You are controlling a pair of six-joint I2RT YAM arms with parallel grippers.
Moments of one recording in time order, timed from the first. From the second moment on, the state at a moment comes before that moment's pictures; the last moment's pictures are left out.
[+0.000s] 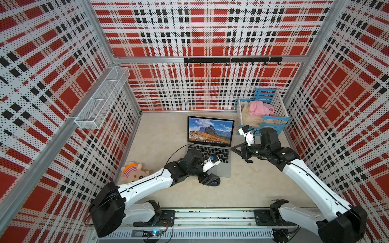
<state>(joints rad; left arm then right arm) -0.84 1.20 0.70 -0.20 0.34 0.28 0.39 1.08 0.96 -0.53 -0.56 0.19</state>
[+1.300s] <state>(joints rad) -0.92 1.61 0.79 -0.28 0.21 0.65 0.39 1.07 0.92 -0.40 -0.61 0.19</state>
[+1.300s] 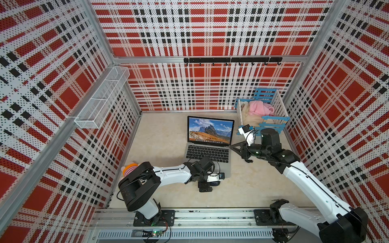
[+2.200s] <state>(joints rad) -1.02 1.74 0.84 -0.11 0.28 0.50 0.34 1.08 0.92 -0.42 -0.60 0.19</state>
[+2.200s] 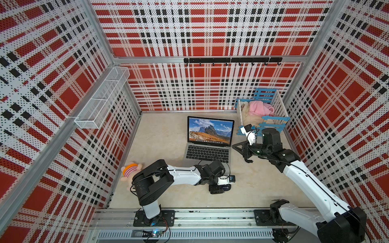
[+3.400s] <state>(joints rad) -0.93 1.75 0.36 0.80 0.46 0.39 0.44 1.17 0.93 -0.72 -0.43 0.30</state>
